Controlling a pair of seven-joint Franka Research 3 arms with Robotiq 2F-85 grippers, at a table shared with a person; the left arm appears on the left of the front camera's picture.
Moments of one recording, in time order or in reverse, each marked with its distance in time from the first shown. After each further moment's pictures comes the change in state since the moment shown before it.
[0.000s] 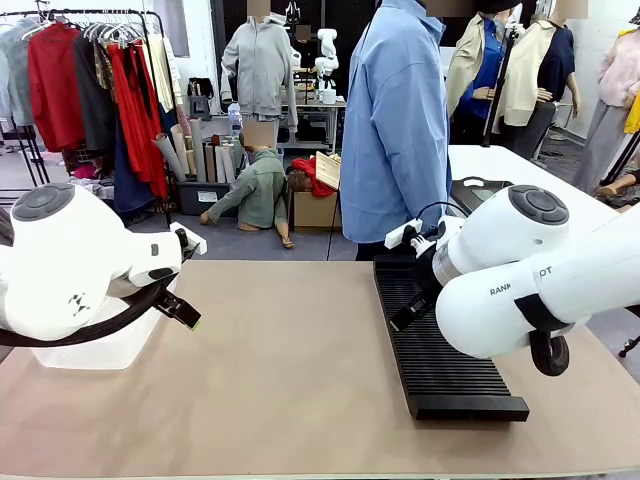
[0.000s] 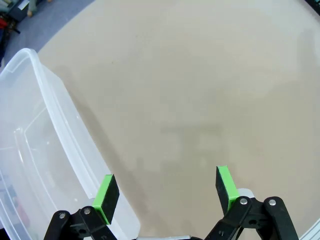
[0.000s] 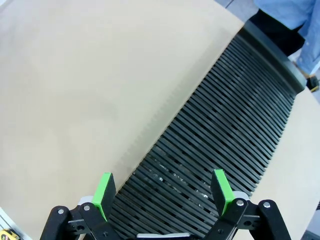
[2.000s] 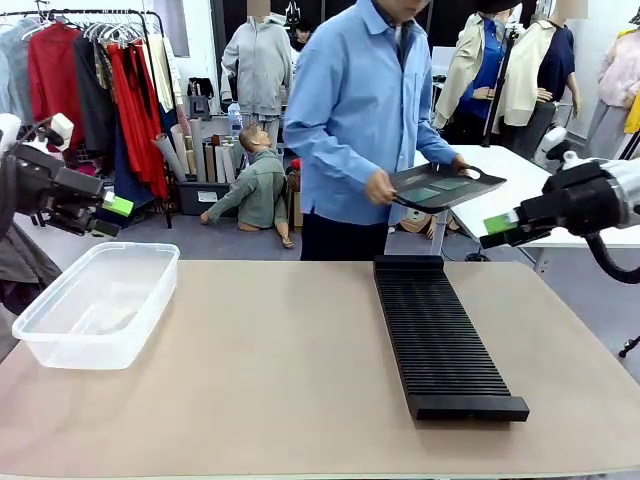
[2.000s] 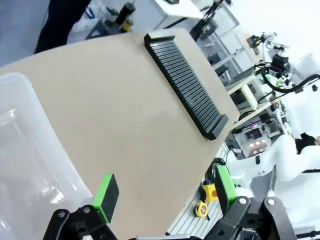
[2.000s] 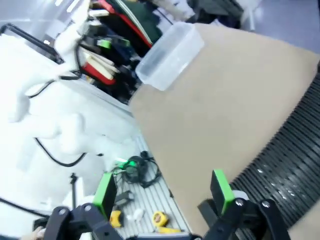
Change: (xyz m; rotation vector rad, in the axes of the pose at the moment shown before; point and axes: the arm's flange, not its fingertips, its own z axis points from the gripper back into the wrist) left arm 0.001 0.174 0.126 -0.763 -0.255 0.395; right arm -0.045 -0.174 0.130 0.976 -0.306 -0.316
